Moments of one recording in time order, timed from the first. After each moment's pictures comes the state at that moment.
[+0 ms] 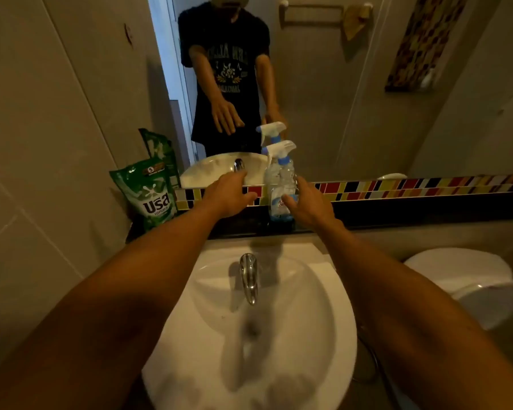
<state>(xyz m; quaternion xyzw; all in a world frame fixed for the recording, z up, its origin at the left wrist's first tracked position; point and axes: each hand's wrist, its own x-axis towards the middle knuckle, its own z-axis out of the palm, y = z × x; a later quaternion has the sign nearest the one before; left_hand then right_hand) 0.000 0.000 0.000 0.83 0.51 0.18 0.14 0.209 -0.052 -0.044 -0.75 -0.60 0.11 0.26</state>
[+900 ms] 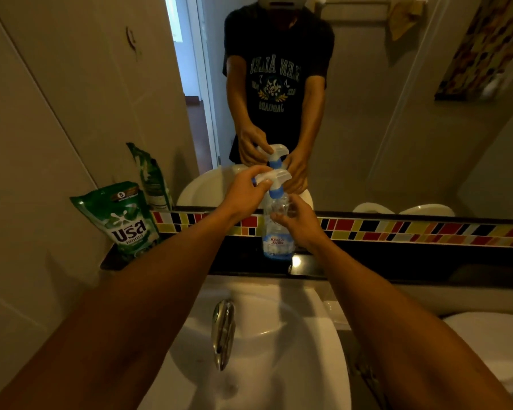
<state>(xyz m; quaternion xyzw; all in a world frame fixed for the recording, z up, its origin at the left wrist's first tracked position) 0.114 0.095 0.007 0.72 0.44 0.40 0.35 0.281 0.065 -0.073 -0.55 -0.57 0.40 0.46</state>
